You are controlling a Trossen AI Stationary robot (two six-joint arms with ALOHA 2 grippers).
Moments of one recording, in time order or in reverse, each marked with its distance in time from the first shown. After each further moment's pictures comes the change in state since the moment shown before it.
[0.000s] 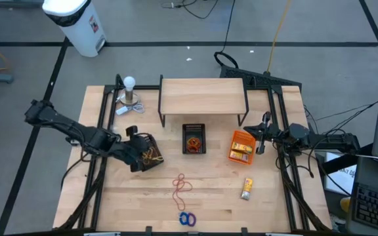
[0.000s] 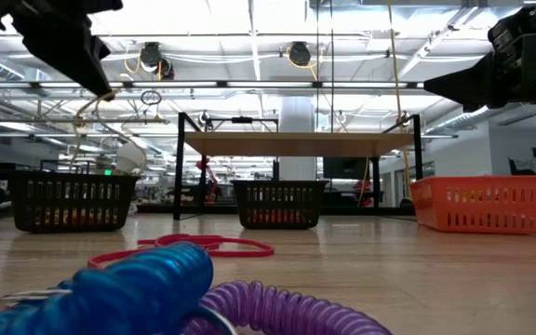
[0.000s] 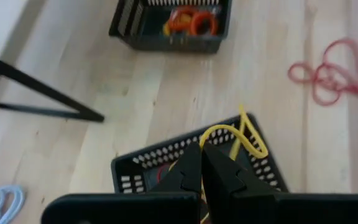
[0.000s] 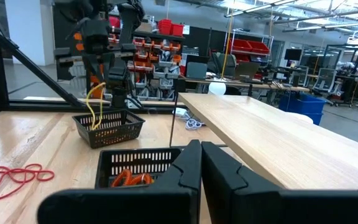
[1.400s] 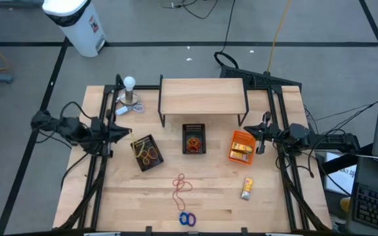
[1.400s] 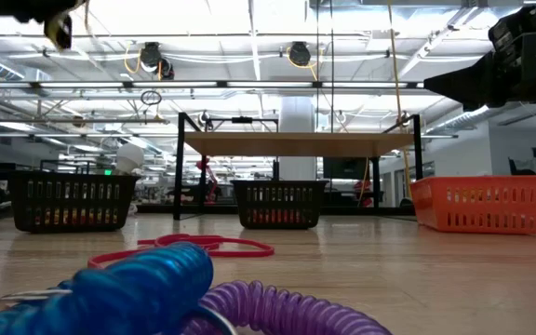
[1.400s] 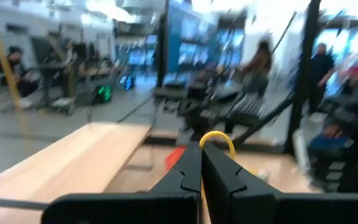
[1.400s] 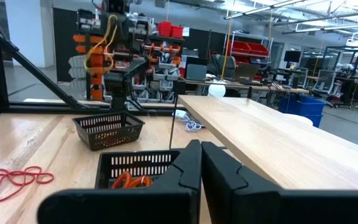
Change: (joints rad) left arm 0.007 -0.880 -0.414 0.670 -0.016 0.412; right arm 0.000 0.000 0.000 0.010 0.000 -0.002
